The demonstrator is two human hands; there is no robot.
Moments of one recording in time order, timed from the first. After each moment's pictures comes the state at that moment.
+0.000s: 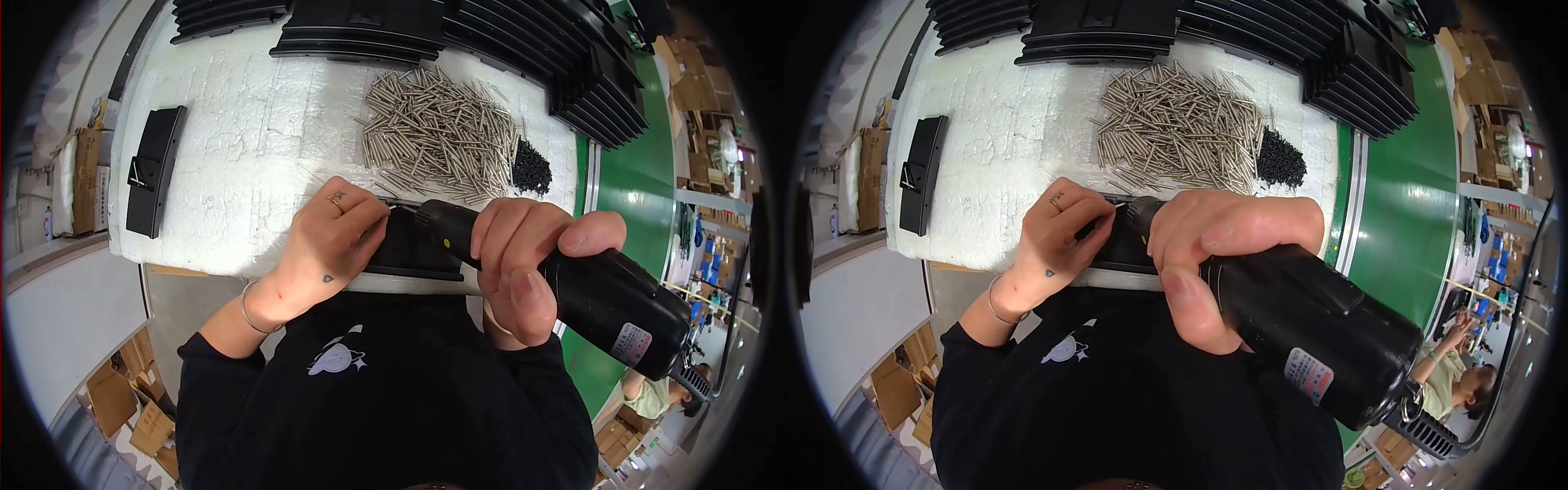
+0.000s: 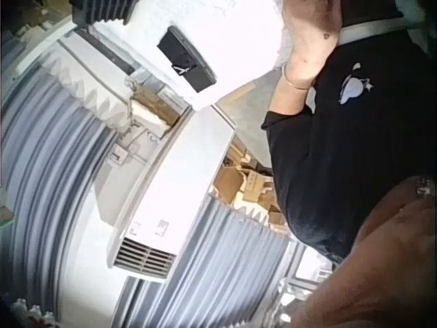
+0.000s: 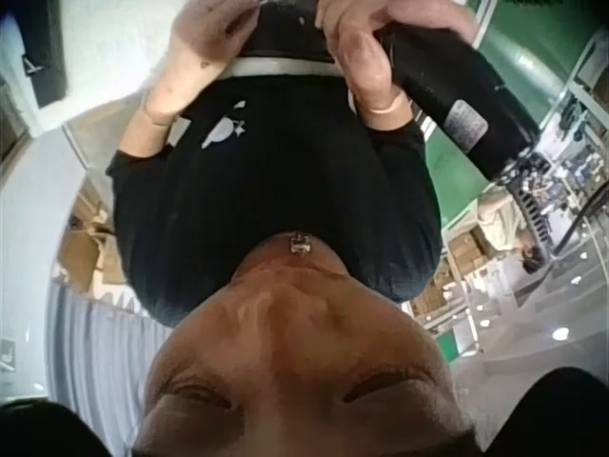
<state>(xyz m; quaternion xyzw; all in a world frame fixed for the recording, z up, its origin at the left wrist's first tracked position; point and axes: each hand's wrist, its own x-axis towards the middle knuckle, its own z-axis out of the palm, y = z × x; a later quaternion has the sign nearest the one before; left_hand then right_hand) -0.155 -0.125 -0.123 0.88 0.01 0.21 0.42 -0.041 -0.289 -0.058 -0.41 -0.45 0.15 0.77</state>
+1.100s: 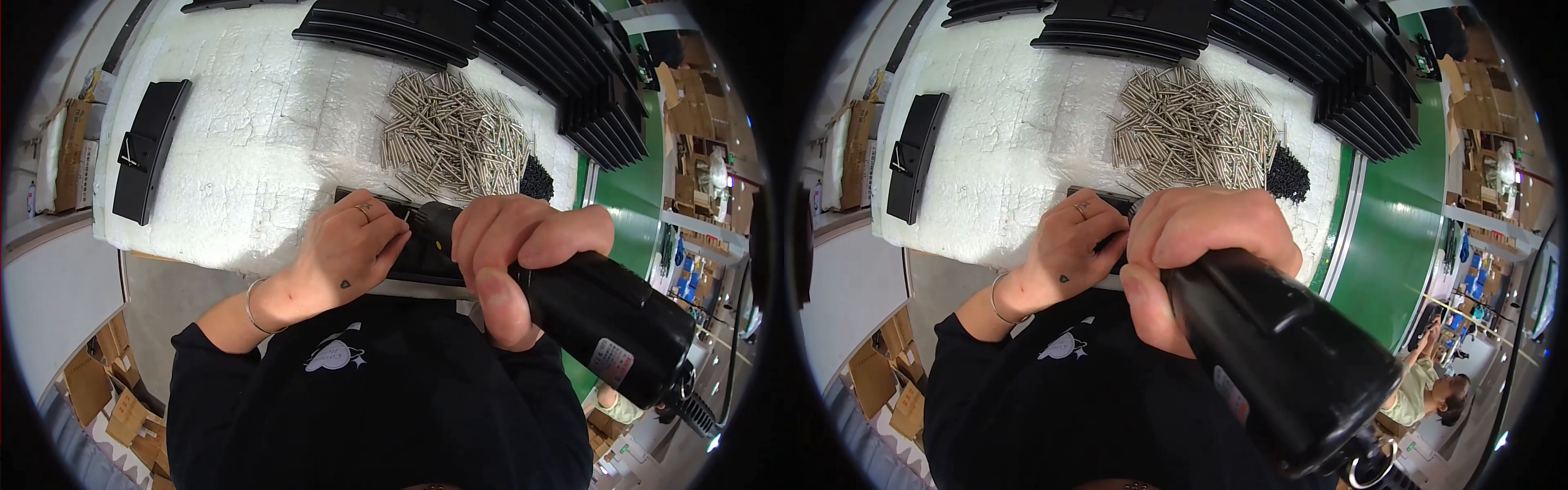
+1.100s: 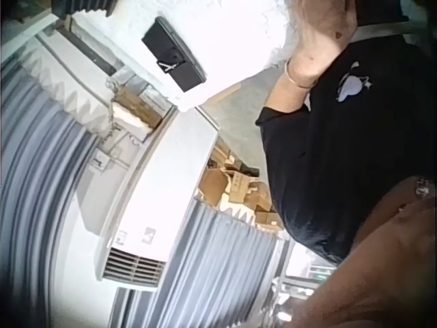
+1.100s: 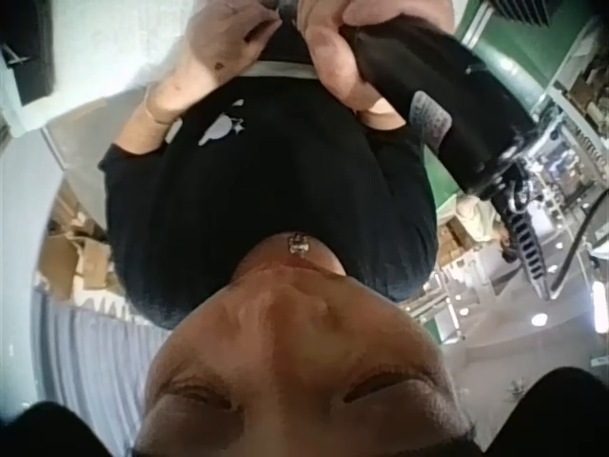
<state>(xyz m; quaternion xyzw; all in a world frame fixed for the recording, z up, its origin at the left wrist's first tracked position) -0.159 -0.126 -0.130 0.88 0.01 0.19 0.43 -0.044 -0.251 -0.045 -0.50 -0.48 0.19 0.69</state>
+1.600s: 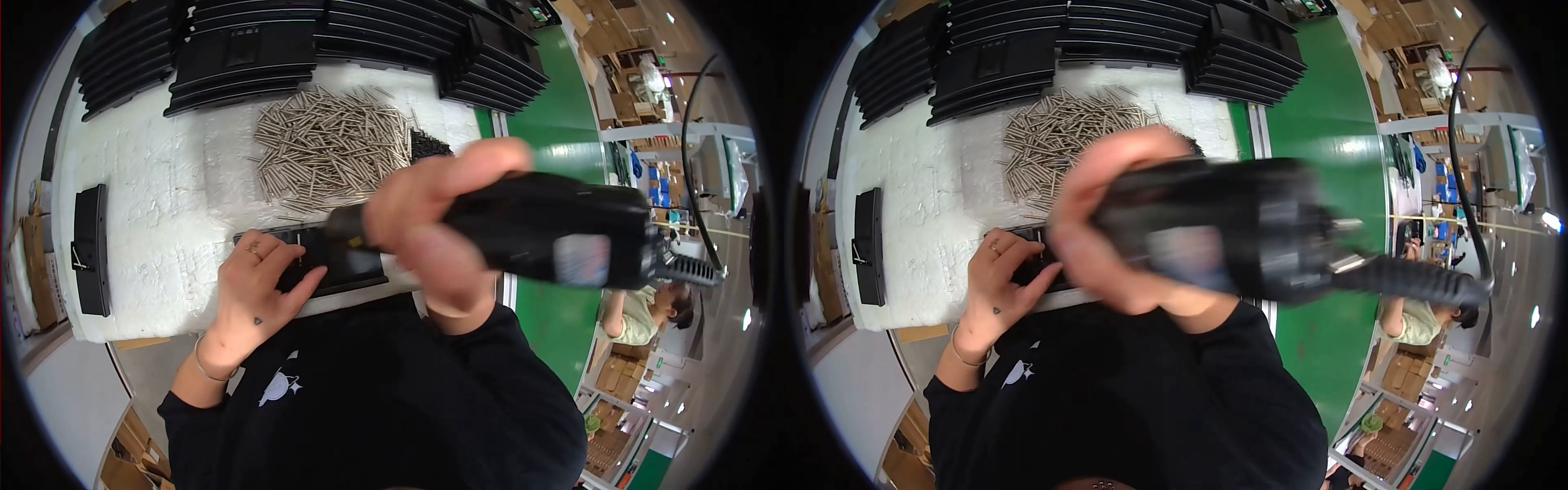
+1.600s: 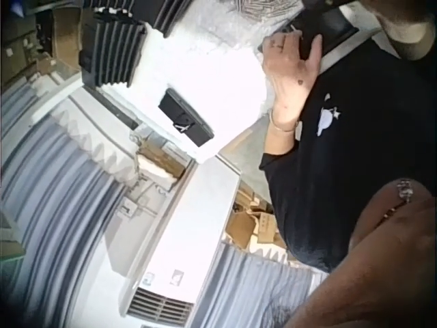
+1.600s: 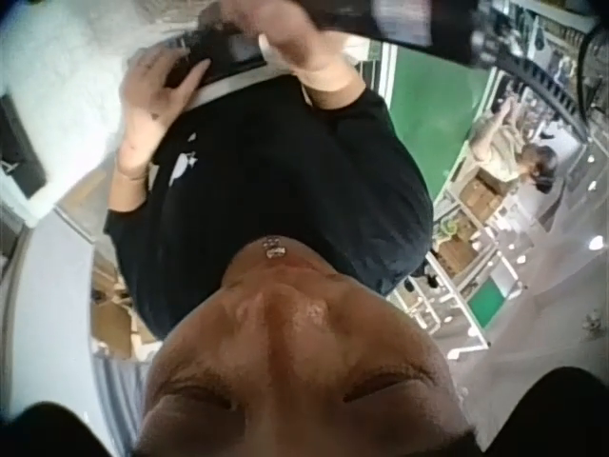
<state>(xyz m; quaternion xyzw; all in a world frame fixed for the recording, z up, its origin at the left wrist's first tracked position) -0.160 -0.129 -0.118 0.91 -0.01 0.15 0.39 -0.027 -0.287 -0.038 -0.53 -0.43 0.08 0.73</state>
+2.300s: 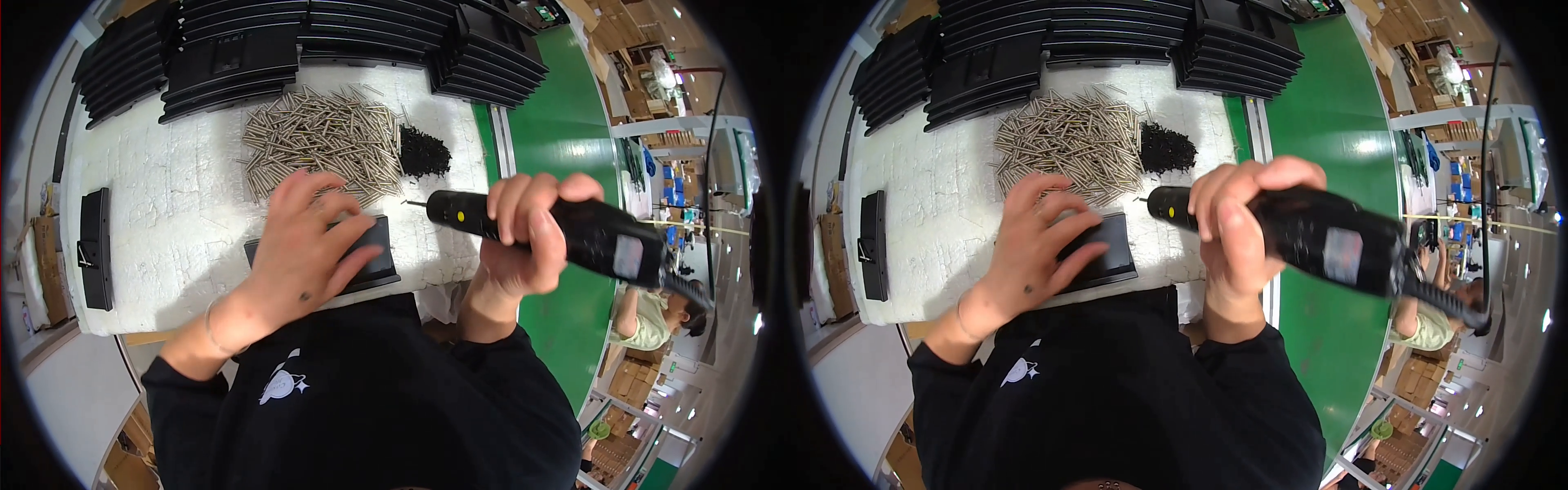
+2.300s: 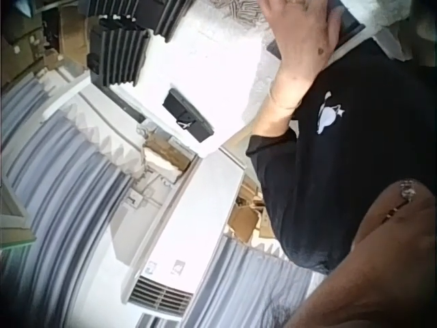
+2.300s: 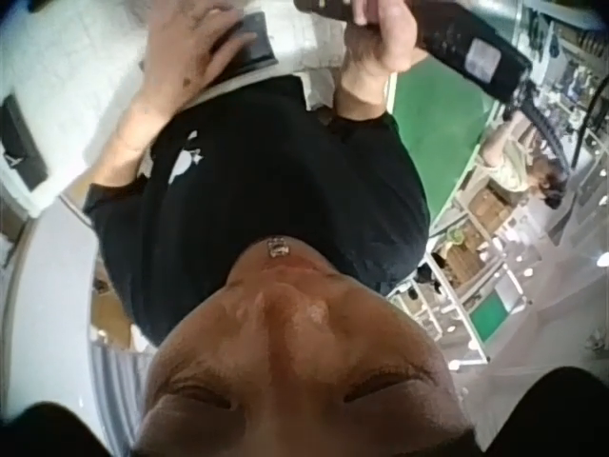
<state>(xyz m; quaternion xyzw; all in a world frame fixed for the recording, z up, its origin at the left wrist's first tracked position) -0.102 -0.165 -0.095 0.92 -0.16 0.16 0.33 -0.014 -0.356 -0.045 -0.50 -0.31 -0.08 0.80</state>
